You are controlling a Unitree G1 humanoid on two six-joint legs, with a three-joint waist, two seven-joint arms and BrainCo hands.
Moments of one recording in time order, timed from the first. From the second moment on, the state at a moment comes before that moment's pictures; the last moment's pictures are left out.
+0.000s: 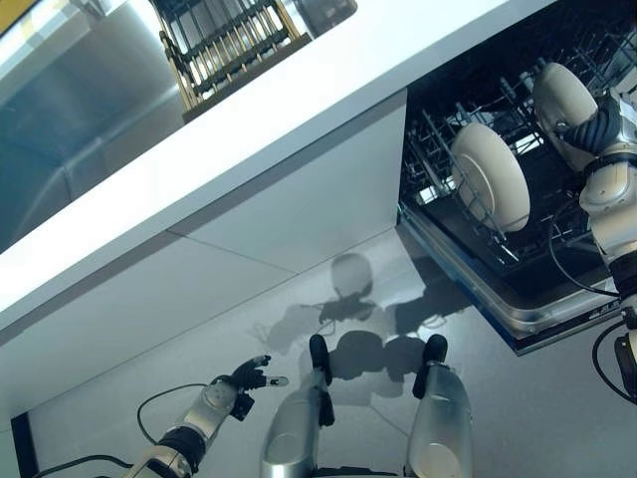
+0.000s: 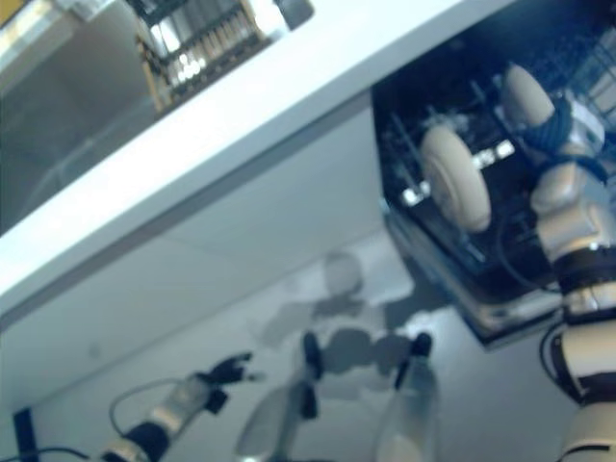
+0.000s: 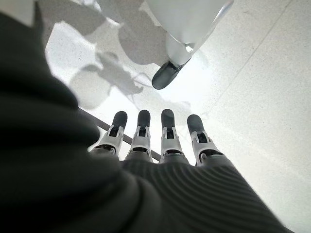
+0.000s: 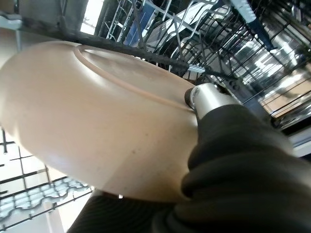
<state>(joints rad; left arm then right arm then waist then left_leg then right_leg) -0.21 0.34 -0.45 0.89 -0.03 0.01 -0.12 -0.99 -0.94 0.37 0.72 -0.17 0.16 -0.26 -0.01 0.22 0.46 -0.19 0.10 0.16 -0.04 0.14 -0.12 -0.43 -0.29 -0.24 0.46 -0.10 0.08</state>
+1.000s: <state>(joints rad) -0.22 0.34 -0.46 0.88 -0.03 0.02 -0.12 -1.00 -0.84 0.40 0.75 -0.12 0.17 -0.28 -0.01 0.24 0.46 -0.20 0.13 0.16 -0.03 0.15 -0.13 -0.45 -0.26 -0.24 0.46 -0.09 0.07</state>
